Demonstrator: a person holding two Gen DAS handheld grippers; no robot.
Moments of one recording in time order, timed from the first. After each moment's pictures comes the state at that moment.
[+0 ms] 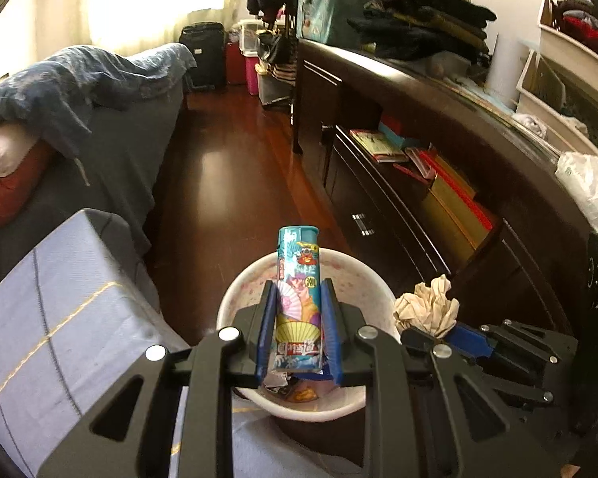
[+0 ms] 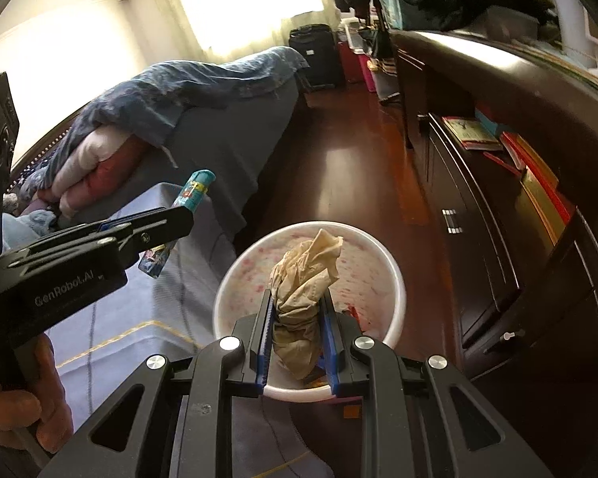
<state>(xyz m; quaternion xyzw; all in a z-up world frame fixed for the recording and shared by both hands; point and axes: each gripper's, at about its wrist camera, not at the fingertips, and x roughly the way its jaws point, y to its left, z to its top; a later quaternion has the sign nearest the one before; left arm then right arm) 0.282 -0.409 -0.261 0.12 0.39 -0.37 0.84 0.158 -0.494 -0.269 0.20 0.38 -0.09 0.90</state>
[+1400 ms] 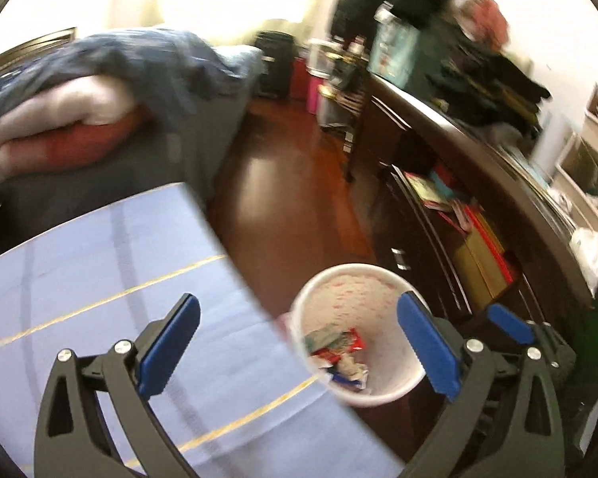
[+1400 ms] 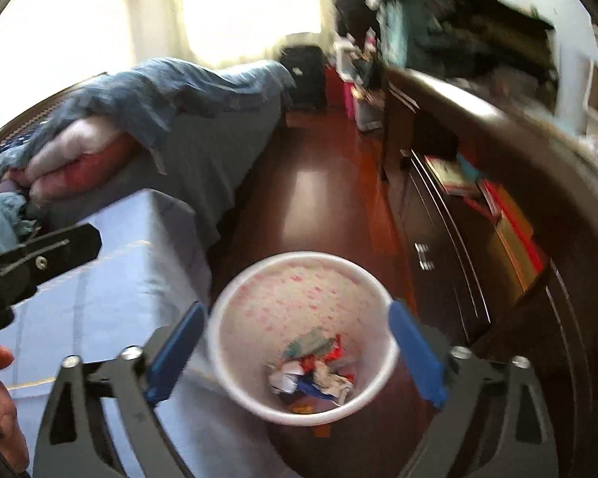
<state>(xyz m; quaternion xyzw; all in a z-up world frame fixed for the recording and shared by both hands) 0.293 -0.289 -0.221 0.02 0.38 -0.27 0.88 0.173 -0.425 -0.226 0.10 0.35 -0.15 0.92</state>
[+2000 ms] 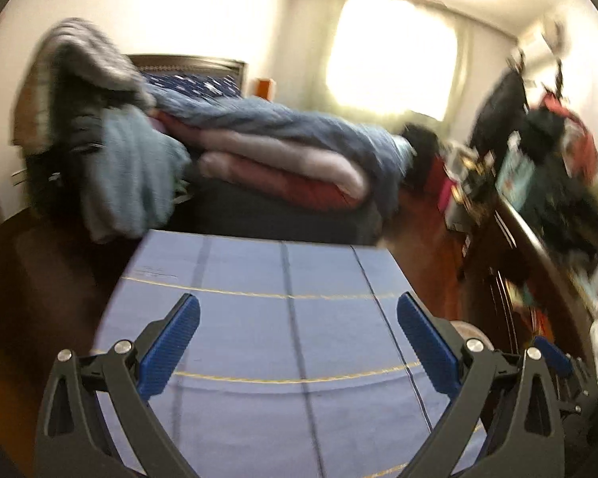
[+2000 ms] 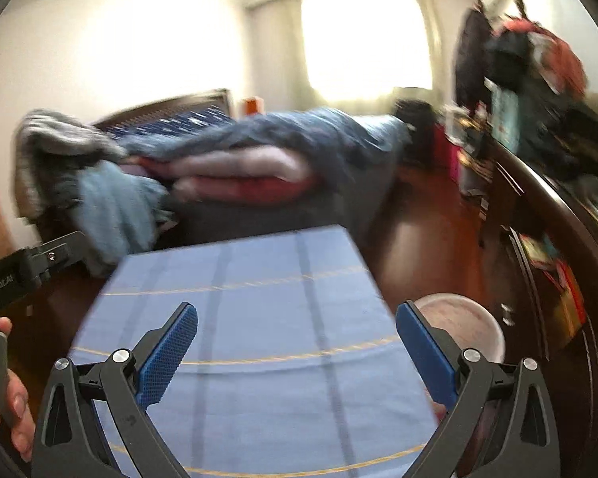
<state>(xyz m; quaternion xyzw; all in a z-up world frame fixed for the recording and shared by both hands) 0.138 -0.017 -0.098 -0.09 0.27 -0.02 0.96 0.094 -0.236 -0.112 0.06 0.27 0.04 0.96</state>
